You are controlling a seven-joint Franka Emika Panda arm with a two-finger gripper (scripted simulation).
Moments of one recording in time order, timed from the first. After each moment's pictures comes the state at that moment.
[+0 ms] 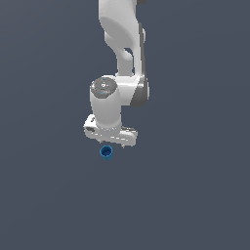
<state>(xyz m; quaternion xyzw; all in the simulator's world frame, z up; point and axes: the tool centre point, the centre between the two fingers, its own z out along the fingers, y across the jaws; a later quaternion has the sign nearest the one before) 0.024 -0.056 0.126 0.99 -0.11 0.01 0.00</state>
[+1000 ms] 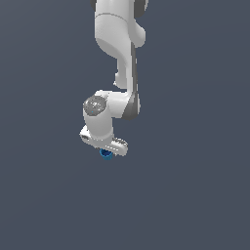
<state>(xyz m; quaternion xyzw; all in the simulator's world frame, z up) 0.026 -0.088 0.069 0.98 -0.18 0.00 0.00</state>
